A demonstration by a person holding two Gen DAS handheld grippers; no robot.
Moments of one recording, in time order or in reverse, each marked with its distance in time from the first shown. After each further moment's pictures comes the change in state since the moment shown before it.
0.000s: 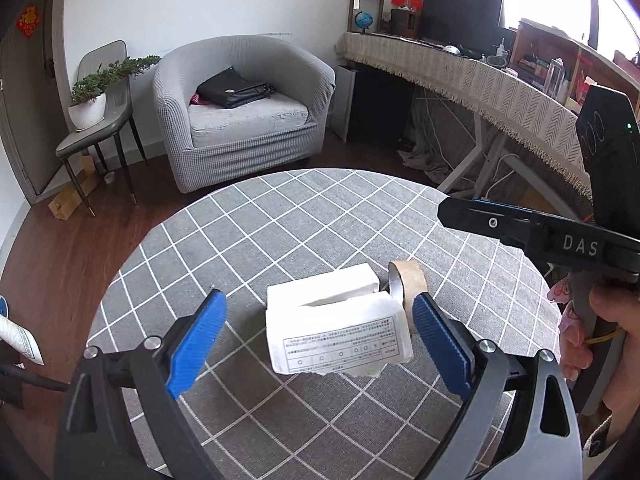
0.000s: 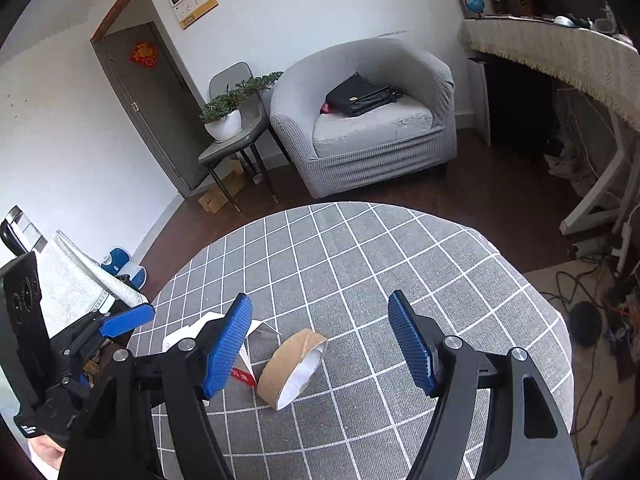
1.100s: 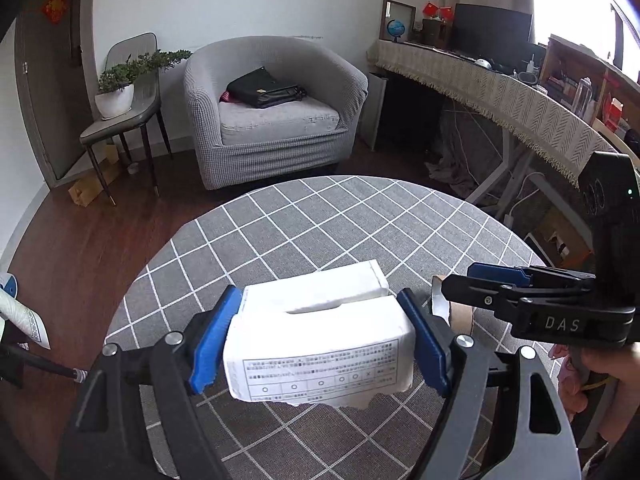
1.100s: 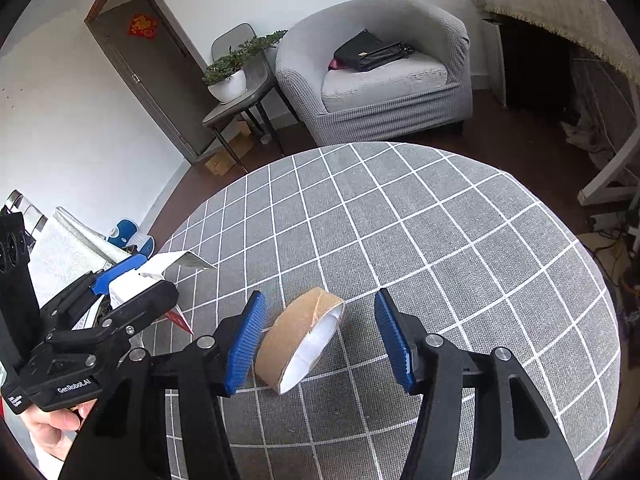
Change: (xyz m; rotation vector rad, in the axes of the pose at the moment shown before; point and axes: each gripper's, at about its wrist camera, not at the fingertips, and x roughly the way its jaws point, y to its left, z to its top) left arm -0.003 0.027 0.004 -0.070 -0.024 0.082; right arm 0.039 0.004 -0.017 0.001 0.162 0.035
